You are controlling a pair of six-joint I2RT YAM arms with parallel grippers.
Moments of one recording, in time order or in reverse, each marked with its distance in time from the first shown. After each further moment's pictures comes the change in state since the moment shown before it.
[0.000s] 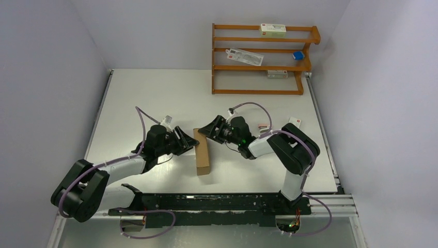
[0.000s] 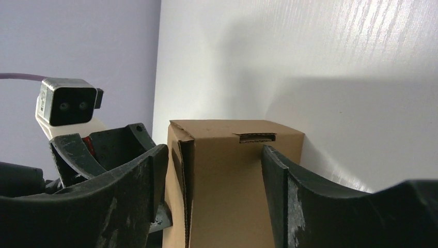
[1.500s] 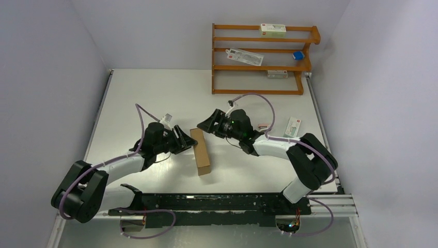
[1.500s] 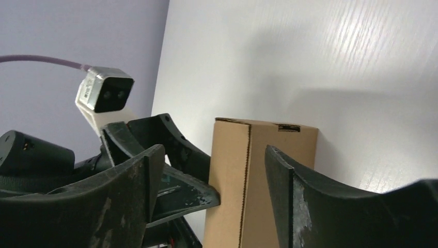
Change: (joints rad) left arm 0.053 0.006 0.014 -0.021 0.079 0.082; right arm 0.024 -0.177 0.070 -0.254 0.050 -0.084
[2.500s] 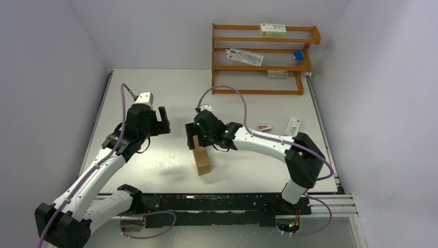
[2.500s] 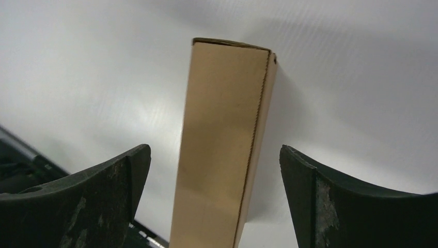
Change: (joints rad) left arm 0.029 -0.307 0.466 -0.835 -0.601 0.550; right arm 0.274 0.026 0.451 -0.886 0.320 -0.418
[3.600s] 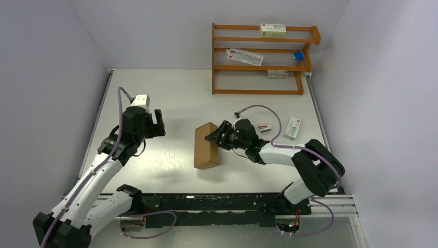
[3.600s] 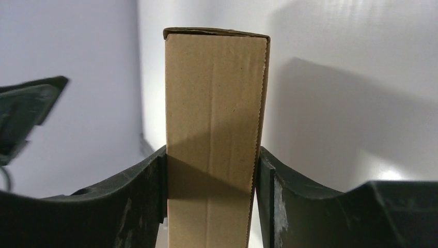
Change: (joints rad) left arm 0.045 -0.058 -0.024 -0.041 -0.026 0.094; right arm -0.278 -0.164 -0.586 0.710 -0.325 0.461
